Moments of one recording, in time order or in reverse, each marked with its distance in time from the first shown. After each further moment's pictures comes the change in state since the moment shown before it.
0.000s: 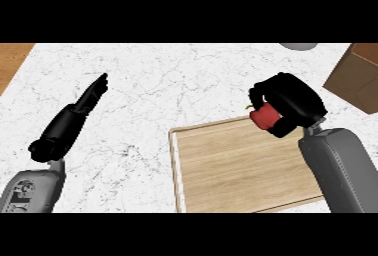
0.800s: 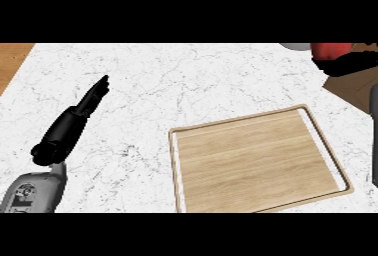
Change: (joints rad) left arm 0.018 -0.017 -0.003 -0.026 -0.017 0.002 0.012; right arm -0.258 -0.059 -0.446 0.046 -0.170 0.004 0.291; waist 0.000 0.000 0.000
